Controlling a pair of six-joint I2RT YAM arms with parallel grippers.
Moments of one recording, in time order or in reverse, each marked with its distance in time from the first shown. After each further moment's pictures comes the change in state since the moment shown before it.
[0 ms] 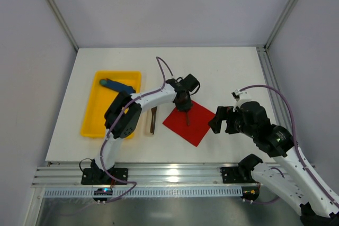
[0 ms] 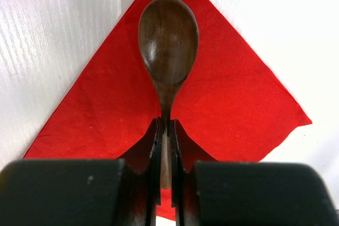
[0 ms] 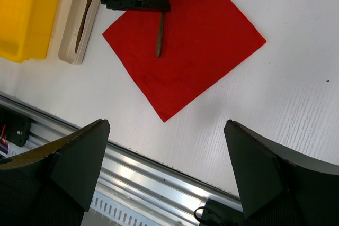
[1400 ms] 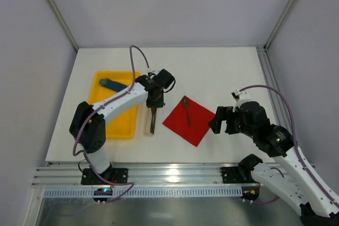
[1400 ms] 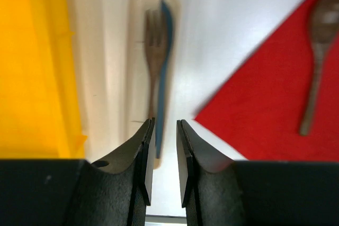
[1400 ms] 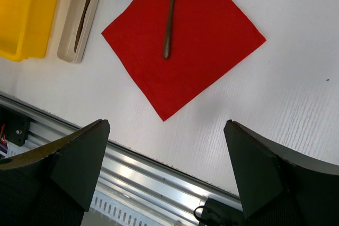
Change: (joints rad) left arm 0.088 -0.385 -0.200 -0.207 -0.229 0.245; right arm 0.000 0.003 0.000 -0.005 0.000 -0.001
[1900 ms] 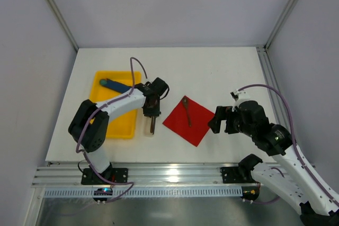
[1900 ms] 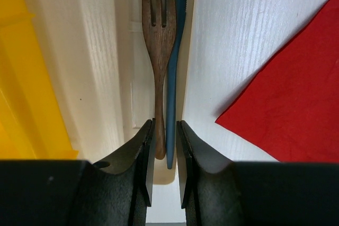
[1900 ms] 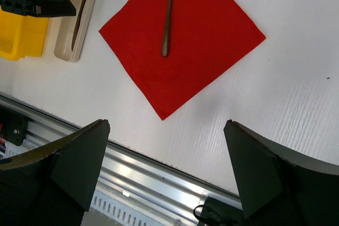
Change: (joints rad) left arm 0.081 -0.028 -0.282 0.164 0.145 0.085; right arm 0.000 0.017 0.000 0.000 0.000 0.000
